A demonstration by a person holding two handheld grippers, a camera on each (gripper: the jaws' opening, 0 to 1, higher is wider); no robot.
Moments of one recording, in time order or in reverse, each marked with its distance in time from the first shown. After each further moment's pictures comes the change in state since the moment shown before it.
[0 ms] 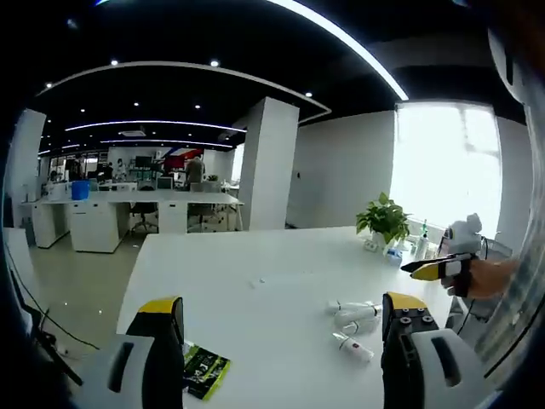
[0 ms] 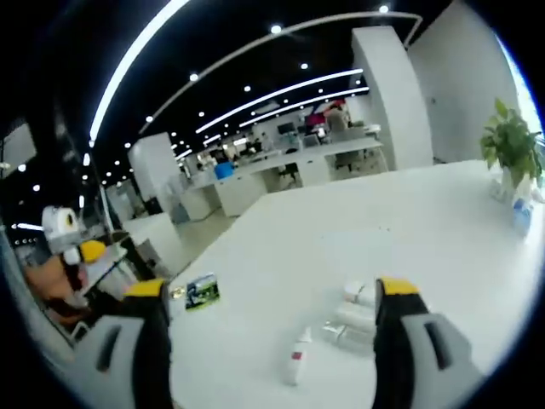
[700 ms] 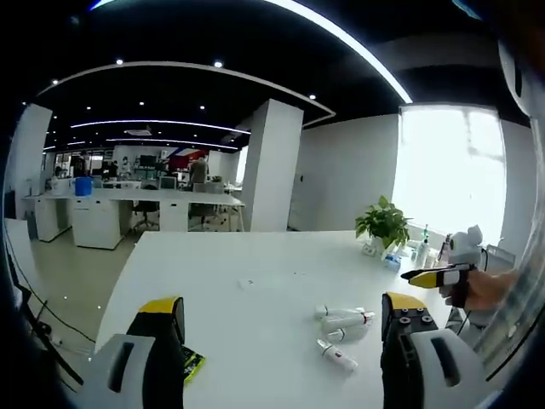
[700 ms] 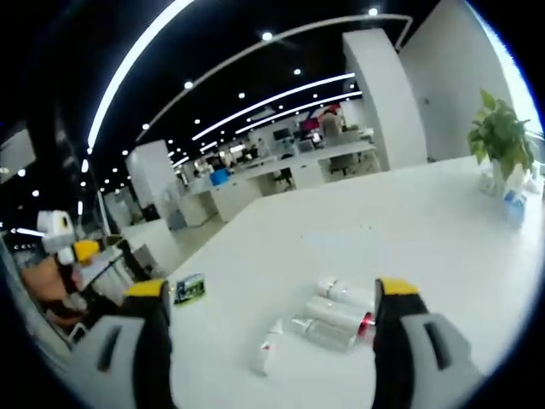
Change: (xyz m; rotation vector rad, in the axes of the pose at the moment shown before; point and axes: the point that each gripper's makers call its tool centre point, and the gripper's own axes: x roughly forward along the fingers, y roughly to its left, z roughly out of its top) left arm 0.011 -0.038 -0.012 -0.023 -0.027 0.018; right arm -0.024 -0.036 -0.003 0.019 -0.036 0.015
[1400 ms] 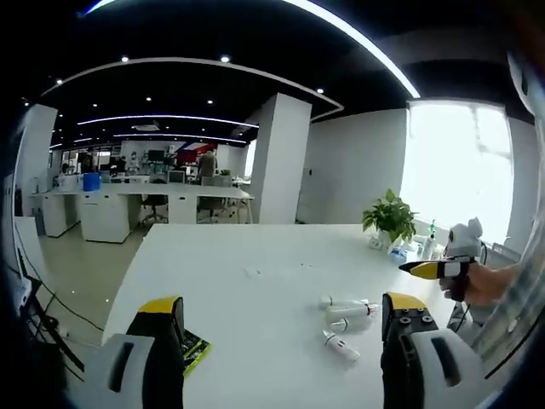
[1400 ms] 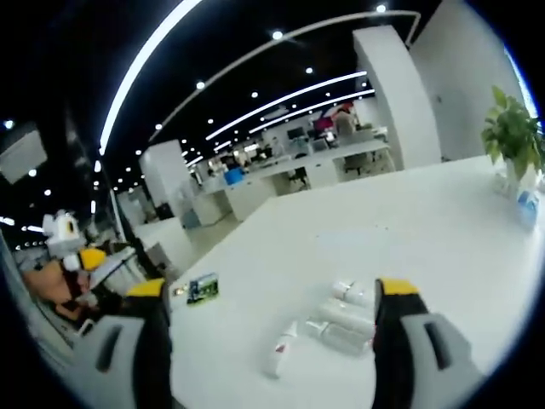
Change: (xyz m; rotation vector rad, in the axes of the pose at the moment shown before) left arm -0.016 0.000 -0.011 -0.005 0.034 0.052; right arm 0.009 0.018 0.000 -0.010 0.009 0.087
